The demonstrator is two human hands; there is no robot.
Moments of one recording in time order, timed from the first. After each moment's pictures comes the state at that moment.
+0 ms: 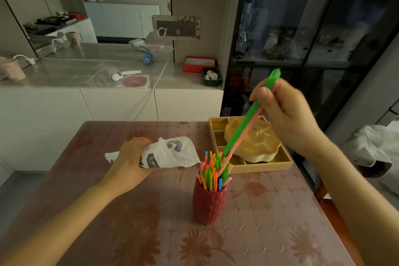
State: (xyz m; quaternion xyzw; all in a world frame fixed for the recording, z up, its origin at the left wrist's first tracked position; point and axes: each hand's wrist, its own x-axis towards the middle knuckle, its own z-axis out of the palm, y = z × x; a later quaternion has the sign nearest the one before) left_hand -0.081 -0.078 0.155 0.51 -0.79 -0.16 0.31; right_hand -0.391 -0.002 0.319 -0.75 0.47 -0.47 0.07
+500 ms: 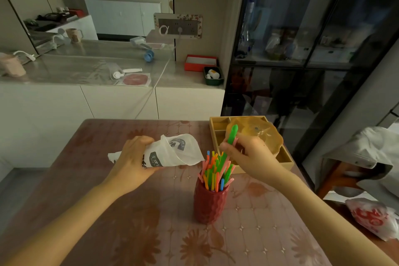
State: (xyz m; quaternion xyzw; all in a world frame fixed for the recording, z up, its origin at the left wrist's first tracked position) left_hand -0.085 -0.074 0.156 0.49 -0.79 -0.13 0.33; right_hand -0.372 -0.015 0.226 -0.75 0.56 -0.32 0.13
